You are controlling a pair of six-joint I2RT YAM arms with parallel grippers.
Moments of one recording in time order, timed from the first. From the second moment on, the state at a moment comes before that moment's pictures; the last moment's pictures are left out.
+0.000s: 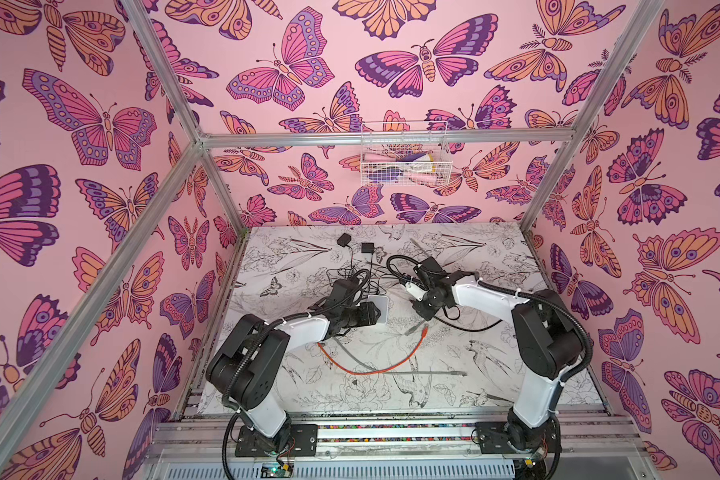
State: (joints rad) left arm -0.52 1.65 0.80 0.03 0.29 -0.60; right arm 0.55 1.82 1.21 -0.56 0.05 -0.30
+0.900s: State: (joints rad) left arm -0.54 1.07 0.56 0.39 0.60 -0.59; right arm 0.59 1.15 0.93 -0.41 -0.56 -0.26
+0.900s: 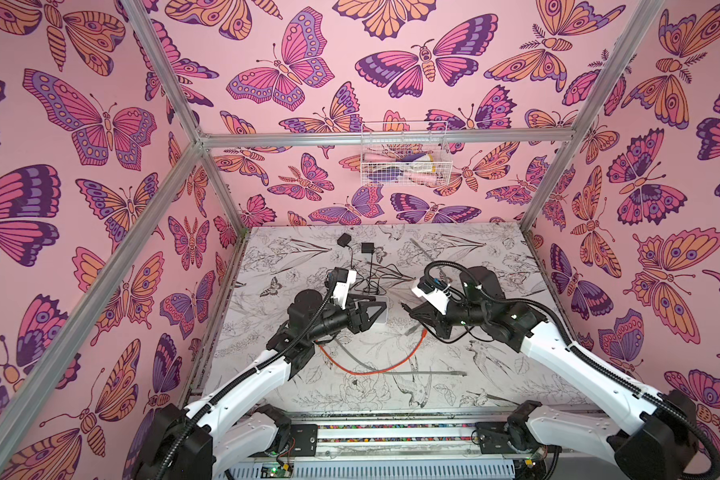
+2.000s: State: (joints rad) left arm -0.66 1.16 0.57 0.54 0.64 -0.58; right arm 0.59 1.20 0.93 -0.40 -0.78 -0.21
